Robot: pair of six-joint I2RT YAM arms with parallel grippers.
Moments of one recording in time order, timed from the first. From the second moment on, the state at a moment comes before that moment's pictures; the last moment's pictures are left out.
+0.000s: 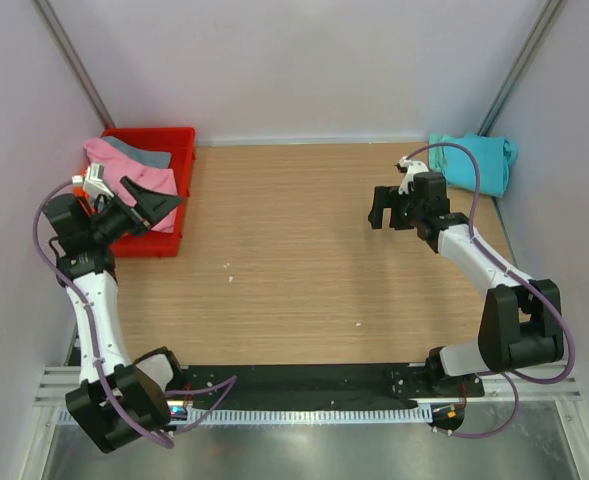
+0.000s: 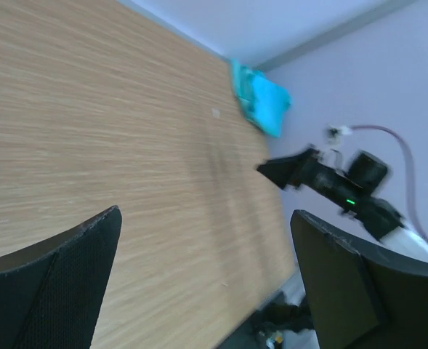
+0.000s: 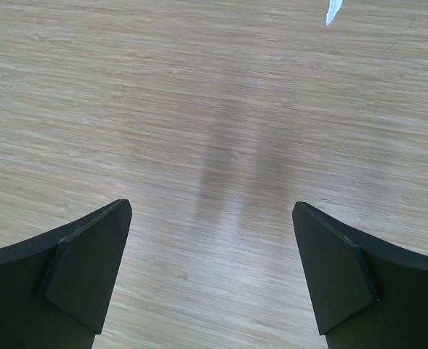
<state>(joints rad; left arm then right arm) 0.46 1.02 0.93 -0.20 1.06 -0.69 0.15 1.41 0.93 -0.18 -0.14 0.11</state>
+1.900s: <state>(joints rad) 0.24 1.75 1.52 -0.57 0.04 0.11 0.13 1.55 0.99 -0.27 -0.25 -0.01</state>
